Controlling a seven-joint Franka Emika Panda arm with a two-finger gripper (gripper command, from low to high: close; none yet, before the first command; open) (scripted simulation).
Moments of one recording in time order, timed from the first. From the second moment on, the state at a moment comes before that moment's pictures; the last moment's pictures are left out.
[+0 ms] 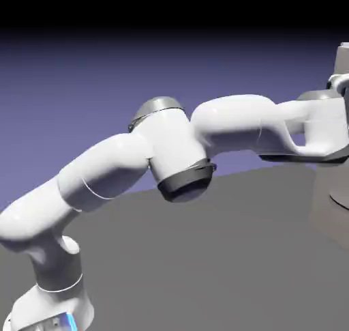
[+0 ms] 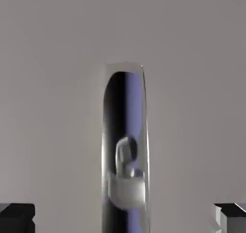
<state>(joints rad) -0.72 0.97 1.06 -1.02 -2.67 3.00 -2.05</state>
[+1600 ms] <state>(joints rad) -1.96 0.81 1.97 -2.29 -2.86 2.69 -1.78</state>
